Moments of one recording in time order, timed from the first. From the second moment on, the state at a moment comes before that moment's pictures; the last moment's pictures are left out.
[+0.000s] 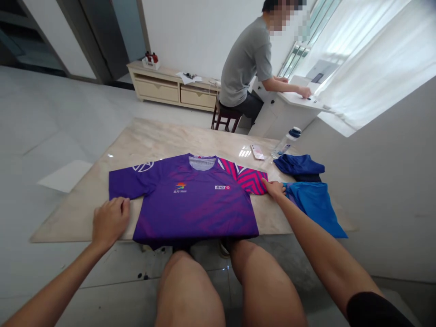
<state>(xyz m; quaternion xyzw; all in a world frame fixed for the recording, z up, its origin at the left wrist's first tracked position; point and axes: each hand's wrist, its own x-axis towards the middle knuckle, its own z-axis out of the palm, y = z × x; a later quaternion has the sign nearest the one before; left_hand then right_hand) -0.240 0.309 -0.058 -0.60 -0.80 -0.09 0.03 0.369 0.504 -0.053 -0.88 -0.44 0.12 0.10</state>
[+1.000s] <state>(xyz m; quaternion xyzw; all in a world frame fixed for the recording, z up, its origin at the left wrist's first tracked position) -0.235 0.309 -0.063 -0.60 -0.79 -0.10 0.04 0.244 0.478 0.033 -0.69 -0.64 0.25 0.23</state>
